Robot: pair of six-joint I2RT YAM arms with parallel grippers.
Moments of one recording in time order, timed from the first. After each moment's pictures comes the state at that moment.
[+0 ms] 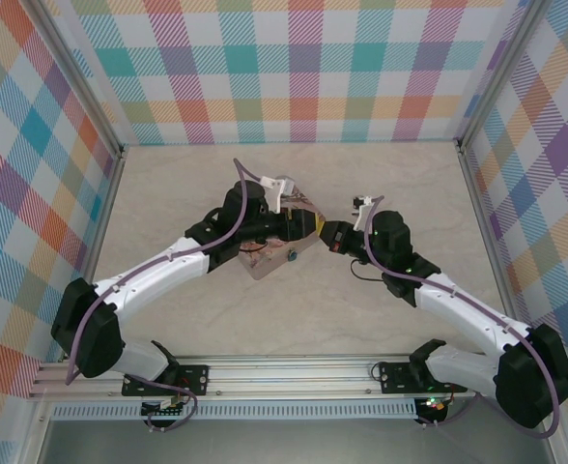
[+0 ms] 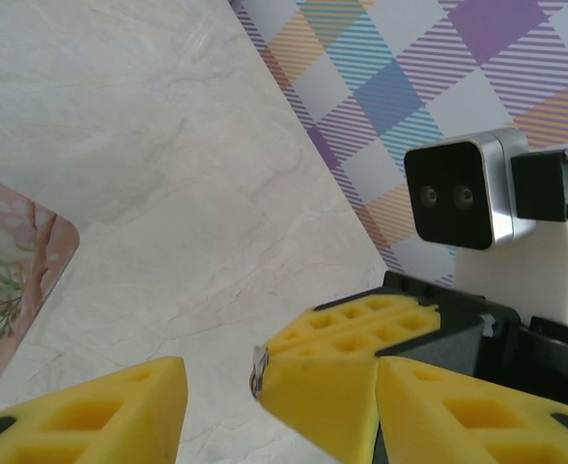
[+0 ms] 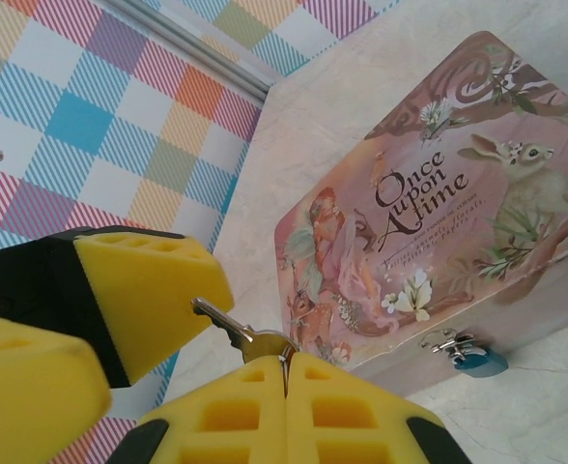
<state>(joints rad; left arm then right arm) -0.72 1.43 1.10 -0.08 0.35 -0.62 0.58 1.09 0.64 0.16 -0.32 0.85</state>
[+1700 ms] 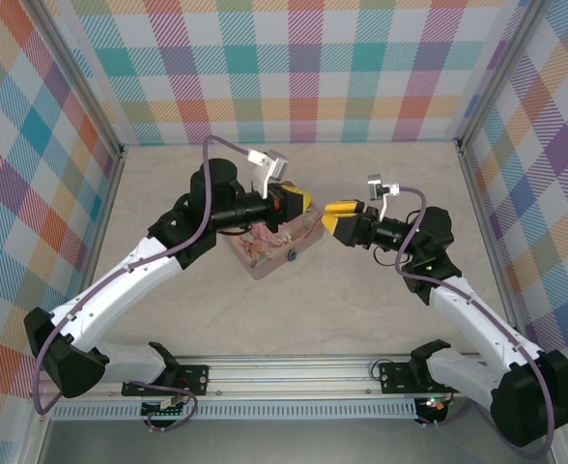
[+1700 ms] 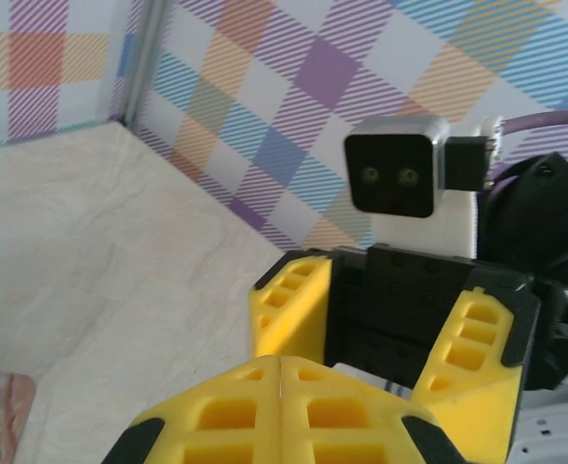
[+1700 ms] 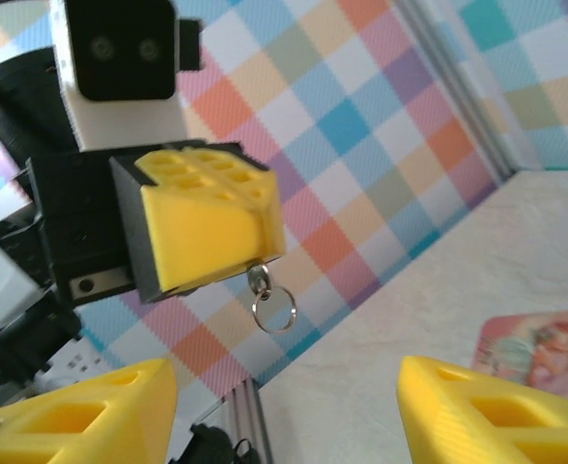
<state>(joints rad) -0.73 1.29 1.32 -0.25 0.45 -0.36 0.39 1.01 0.66 0.60 -0.89 0.80</state>
